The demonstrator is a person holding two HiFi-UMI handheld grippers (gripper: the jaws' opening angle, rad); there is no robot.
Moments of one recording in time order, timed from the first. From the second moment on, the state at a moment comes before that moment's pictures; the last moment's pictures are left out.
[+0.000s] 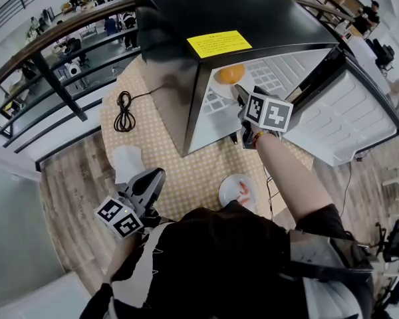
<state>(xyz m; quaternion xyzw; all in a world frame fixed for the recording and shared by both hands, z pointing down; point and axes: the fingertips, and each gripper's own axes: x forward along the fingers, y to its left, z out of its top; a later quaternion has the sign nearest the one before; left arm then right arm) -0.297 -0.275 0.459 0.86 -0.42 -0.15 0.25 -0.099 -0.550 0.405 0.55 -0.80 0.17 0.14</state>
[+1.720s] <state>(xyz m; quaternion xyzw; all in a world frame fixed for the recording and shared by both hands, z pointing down) -0.330 -0.250 0.451 0.87 -0.43 -0.12 0.22 -0.082 -0.557 0.397 0.56 -0.81 0.17 0.08</state>
